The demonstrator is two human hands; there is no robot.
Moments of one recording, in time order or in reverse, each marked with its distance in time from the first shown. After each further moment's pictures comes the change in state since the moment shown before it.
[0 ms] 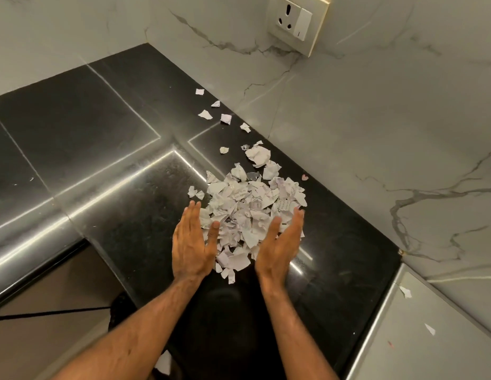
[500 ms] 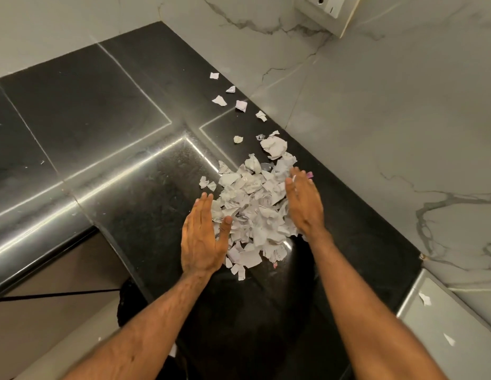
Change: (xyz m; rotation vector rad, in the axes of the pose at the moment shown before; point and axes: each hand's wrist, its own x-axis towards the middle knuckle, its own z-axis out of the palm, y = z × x) left_hand 0.002 -0.001 0.001 0.038 -0.005 -0.002; right_hand 0.137 0.015 0.002 -0.444 -0.456 -0.296
